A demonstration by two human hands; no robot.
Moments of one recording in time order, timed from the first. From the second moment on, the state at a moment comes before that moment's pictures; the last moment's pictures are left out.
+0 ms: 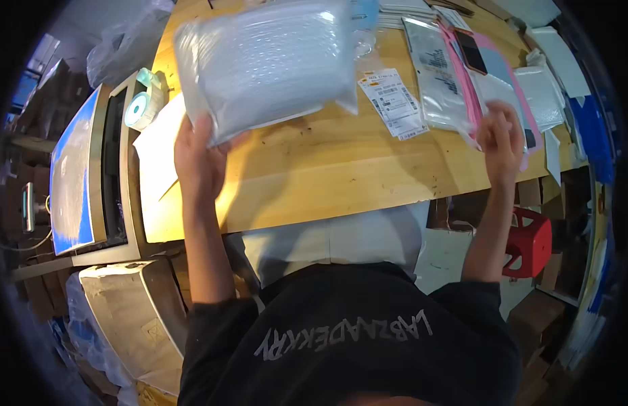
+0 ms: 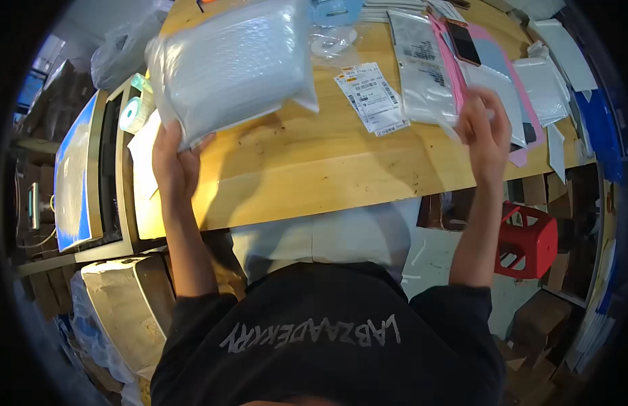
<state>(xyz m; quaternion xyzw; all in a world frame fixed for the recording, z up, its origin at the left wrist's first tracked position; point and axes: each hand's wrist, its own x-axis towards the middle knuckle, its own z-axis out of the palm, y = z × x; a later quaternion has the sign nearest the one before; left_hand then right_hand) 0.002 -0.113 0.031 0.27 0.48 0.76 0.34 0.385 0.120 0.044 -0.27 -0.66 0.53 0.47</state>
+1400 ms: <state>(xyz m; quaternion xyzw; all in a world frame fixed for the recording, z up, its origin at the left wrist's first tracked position) -0.014 -0.005 0.007 0.65 0.55 0.48 0.20 0.295 0.174 -0.045 -0.44 -0.84 0.11 0.31</state>
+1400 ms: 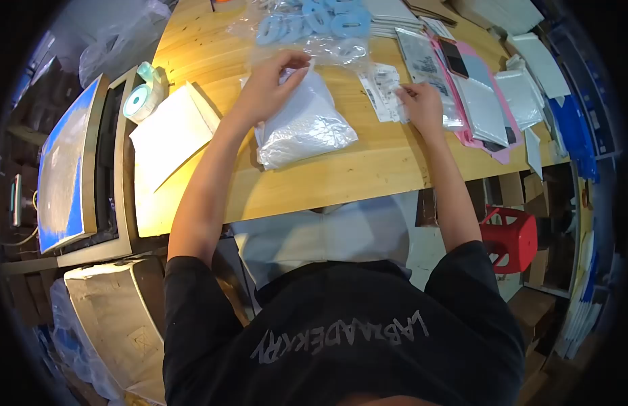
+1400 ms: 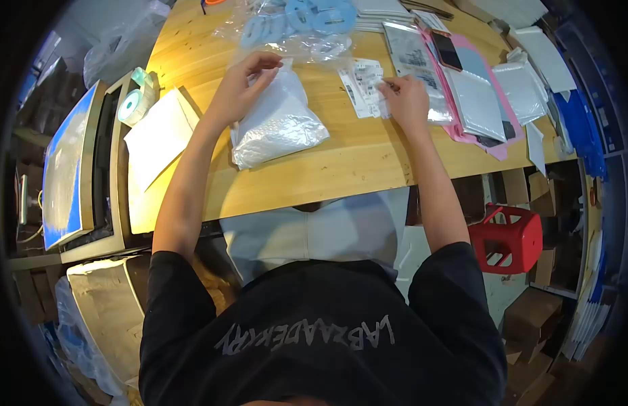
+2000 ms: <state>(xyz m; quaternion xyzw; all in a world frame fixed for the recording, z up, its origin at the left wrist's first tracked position) 0.010 -0.006 0.002 0.59 0.51 0.57 0.26 0.290 0.177 -0.023 -0.43 -0.81 0.20 0.34</state>
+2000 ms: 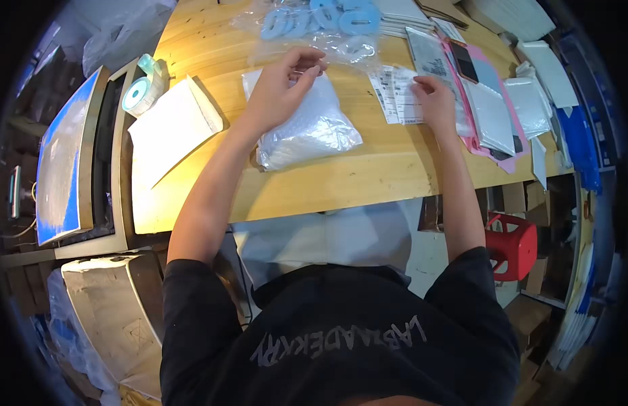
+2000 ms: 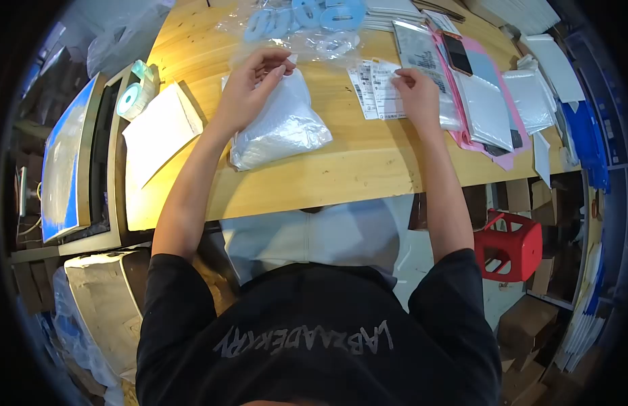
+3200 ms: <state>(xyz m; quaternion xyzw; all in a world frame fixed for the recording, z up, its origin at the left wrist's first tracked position) 0.008 -0.007 0.005 0.54 0.53 0.58 0.29 0.166 0.124 0.013 -0.06 -0.84 0.36 0.39</state>
